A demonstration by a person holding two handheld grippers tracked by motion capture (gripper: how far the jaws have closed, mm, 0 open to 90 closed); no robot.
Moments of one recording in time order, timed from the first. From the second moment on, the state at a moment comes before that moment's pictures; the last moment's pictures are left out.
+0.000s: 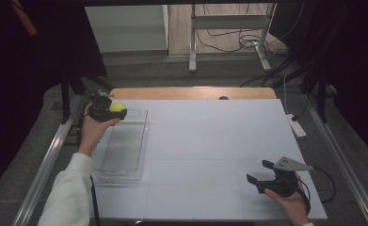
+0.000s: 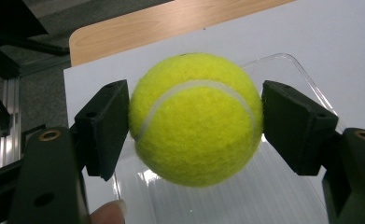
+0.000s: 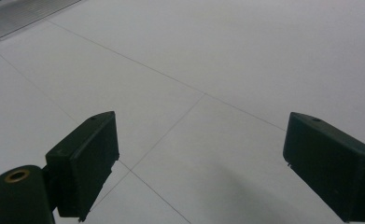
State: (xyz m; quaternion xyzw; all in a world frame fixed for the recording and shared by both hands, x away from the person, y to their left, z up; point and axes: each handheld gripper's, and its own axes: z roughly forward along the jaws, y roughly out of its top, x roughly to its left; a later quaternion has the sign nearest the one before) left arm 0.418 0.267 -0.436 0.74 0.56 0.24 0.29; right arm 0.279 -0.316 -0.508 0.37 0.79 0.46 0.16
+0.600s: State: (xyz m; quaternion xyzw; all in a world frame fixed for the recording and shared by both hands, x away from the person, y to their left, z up) left arm 0.424 0.270 -0.452 0.75 0.57 0.23 0.27; right arm 0.279 -0.316 -0.508 0.37 0.79 0.46 0.16
